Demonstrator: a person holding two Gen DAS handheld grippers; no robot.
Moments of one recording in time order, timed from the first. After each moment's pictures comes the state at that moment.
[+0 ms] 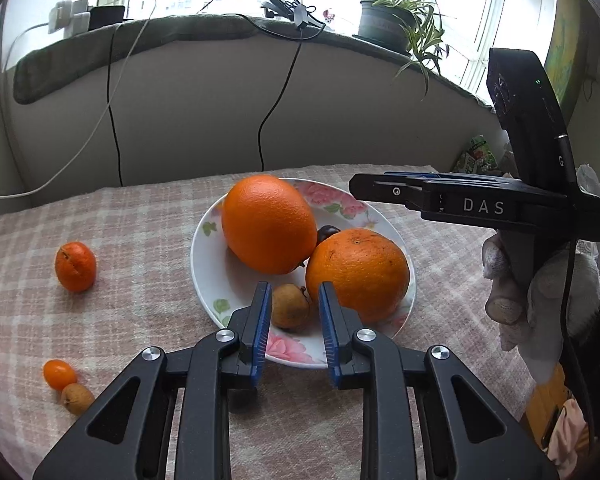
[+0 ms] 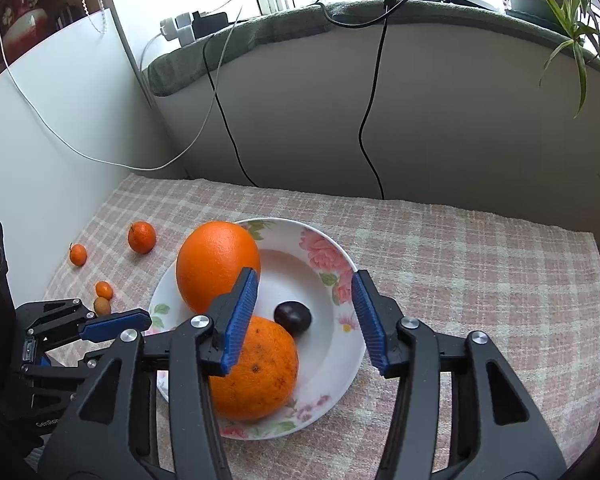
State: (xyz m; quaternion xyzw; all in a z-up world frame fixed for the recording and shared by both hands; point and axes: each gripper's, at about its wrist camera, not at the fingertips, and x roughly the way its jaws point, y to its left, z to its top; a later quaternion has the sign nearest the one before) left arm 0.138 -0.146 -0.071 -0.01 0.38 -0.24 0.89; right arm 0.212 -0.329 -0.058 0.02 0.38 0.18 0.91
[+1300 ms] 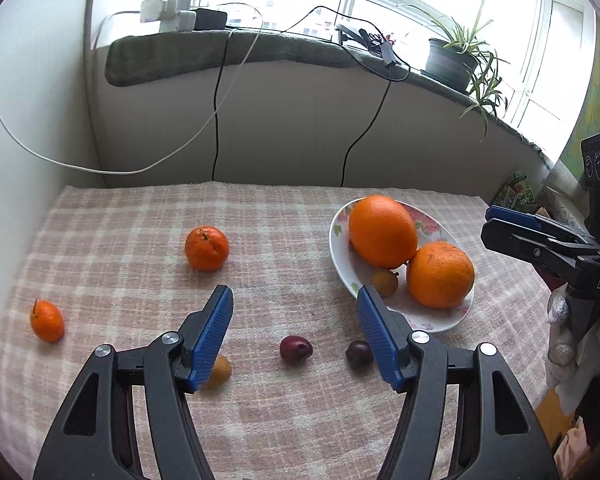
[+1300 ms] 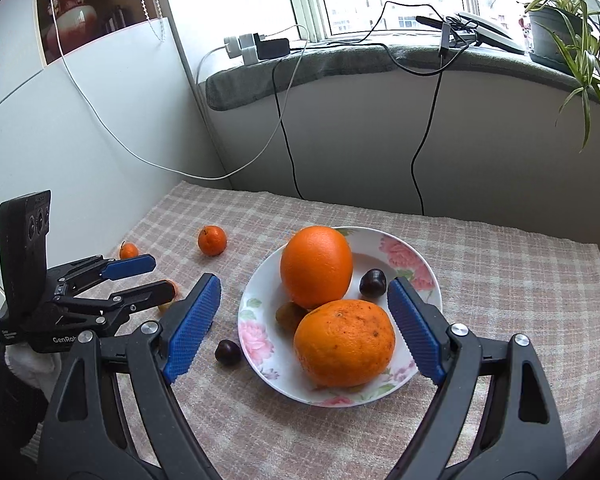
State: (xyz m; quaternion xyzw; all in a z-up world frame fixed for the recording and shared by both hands) left arm 0.125 -0.043 -0.054 -0.04 0.37 -0.15 0.91; right arm 0.150 -0.277 -0.024 0.01 0.34 0.22 0.91
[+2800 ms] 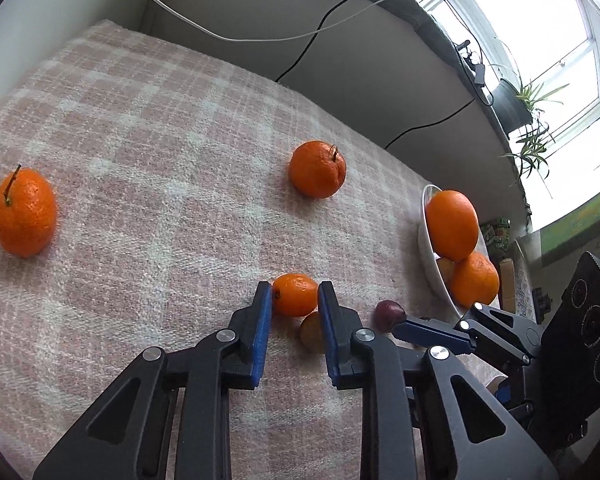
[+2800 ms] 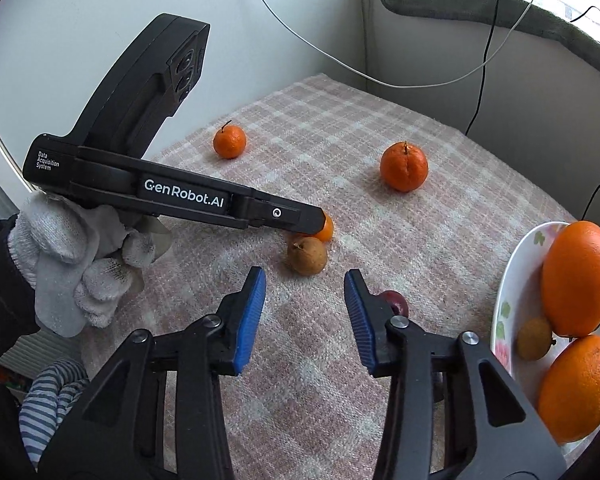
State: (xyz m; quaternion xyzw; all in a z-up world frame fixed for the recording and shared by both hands) left arm 0.162 0.057 -0.128 -0.24 0.48 -0.19 0.82; right arm 0.140 -0.103 -0.101 -0.14 0.41 0.38 0.82
